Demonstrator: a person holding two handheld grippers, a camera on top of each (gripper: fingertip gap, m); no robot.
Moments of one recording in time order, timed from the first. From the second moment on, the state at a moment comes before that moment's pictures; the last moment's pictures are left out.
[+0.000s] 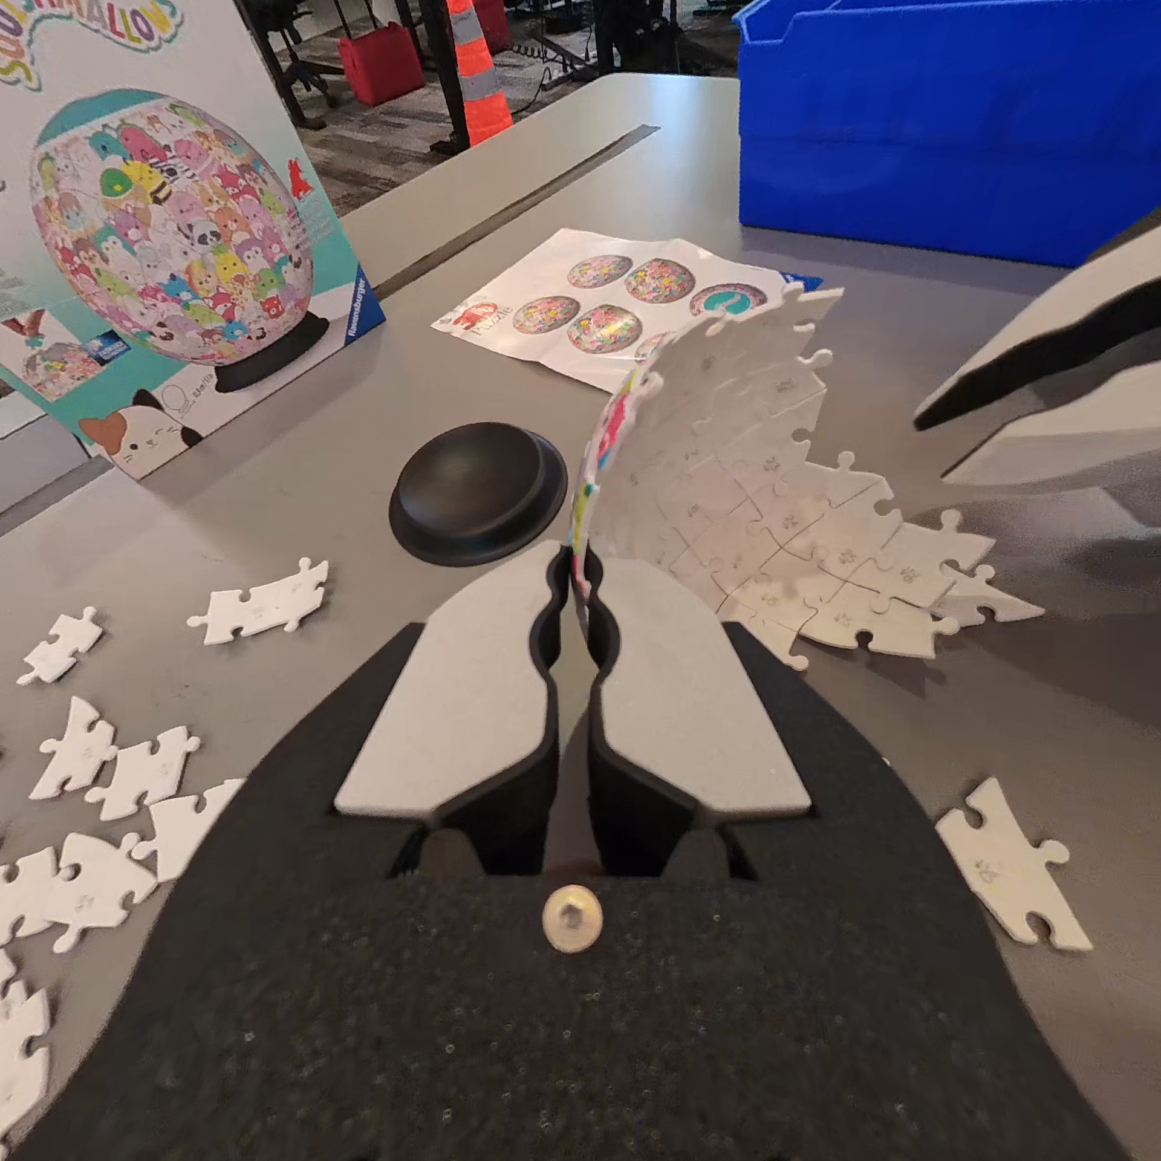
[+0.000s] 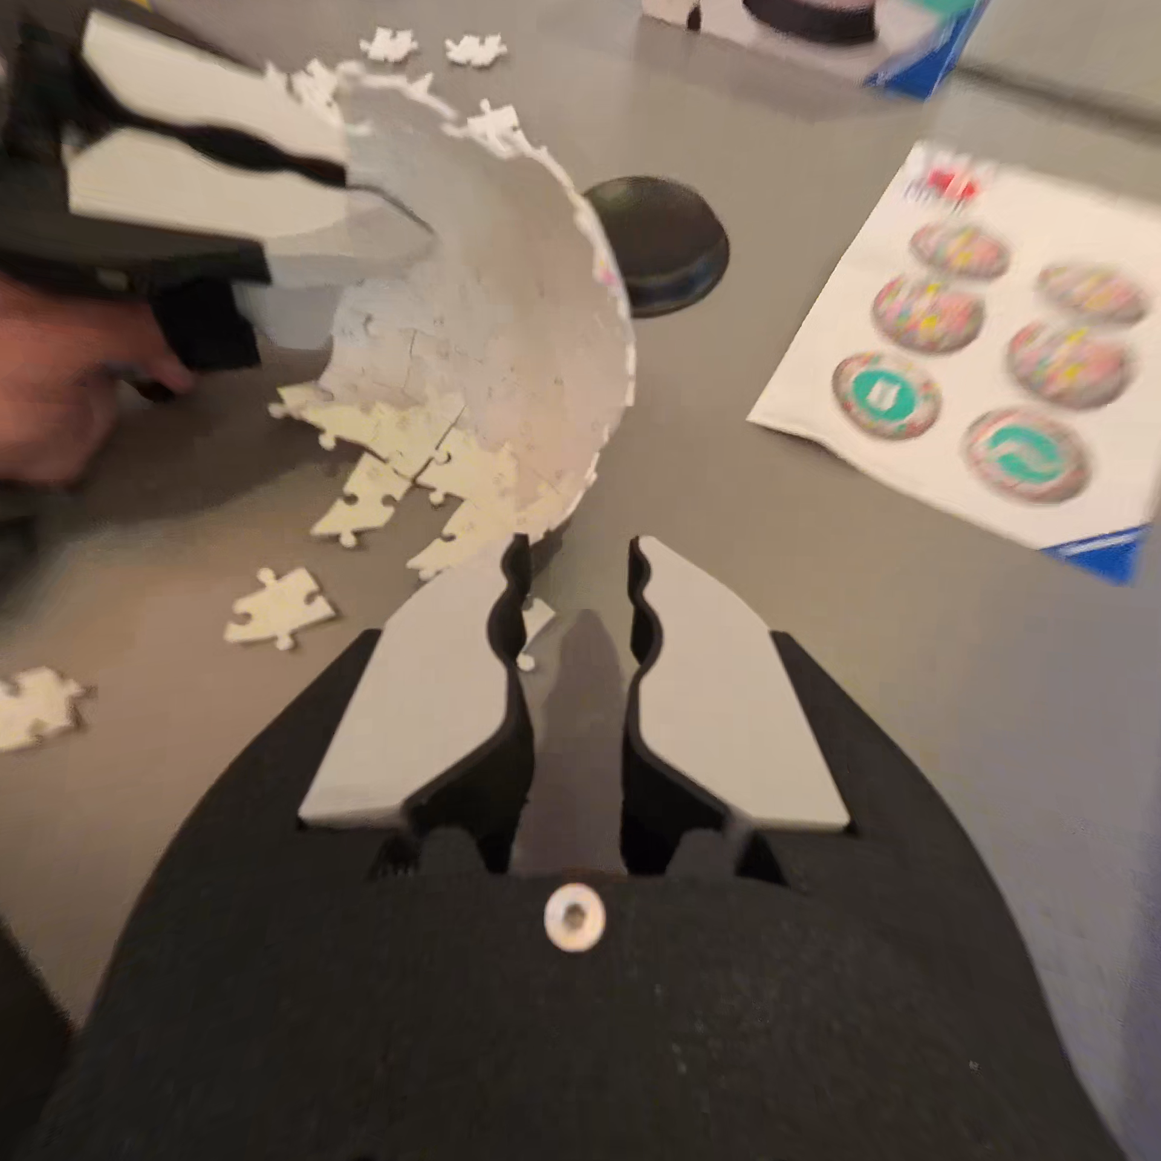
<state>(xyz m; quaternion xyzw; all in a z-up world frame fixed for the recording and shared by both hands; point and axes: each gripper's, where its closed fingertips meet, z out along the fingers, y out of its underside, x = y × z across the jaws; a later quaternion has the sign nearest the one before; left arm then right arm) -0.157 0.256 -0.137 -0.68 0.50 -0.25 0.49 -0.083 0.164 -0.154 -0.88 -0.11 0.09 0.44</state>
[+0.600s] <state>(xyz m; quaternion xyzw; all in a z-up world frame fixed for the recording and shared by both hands) -0.161 0.255 -0.136 -0.67 0.49 -0.21 0.51 -0.109 0.176 -0.178 -0.90 0.01 0.27 0.35</state>
